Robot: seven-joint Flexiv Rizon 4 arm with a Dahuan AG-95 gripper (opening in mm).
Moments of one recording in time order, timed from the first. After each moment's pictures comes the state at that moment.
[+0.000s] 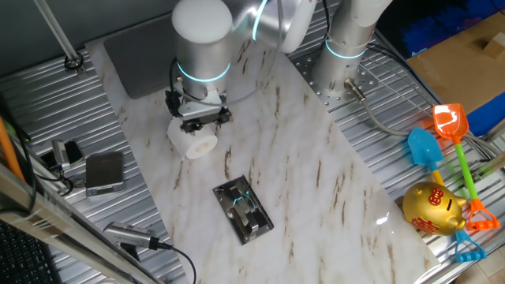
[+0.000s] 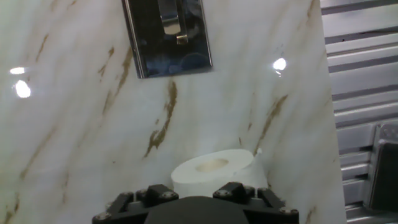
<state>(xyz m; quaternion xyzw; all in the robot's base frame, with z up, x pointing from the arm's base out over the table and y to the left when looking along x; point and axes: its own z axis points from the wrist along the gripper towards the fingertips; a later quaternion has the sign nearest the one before) 0.500 0.073 0.136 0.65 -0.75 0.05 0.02</state>
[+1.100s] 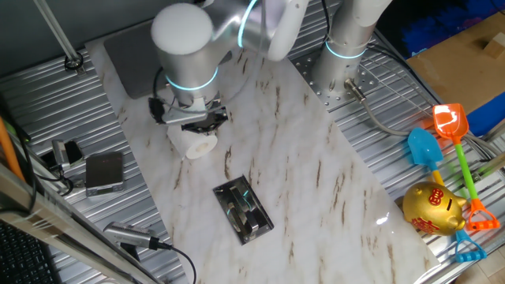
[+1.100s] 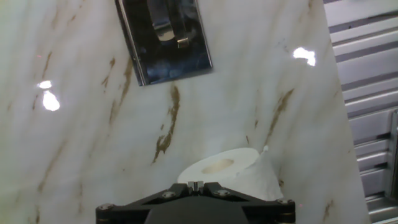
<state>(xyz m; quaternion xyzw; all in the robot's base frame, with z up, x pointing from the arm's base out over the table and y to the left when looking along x) 0.502 0.075 0.132 0.60 -0.80 0.02 0.06</state>
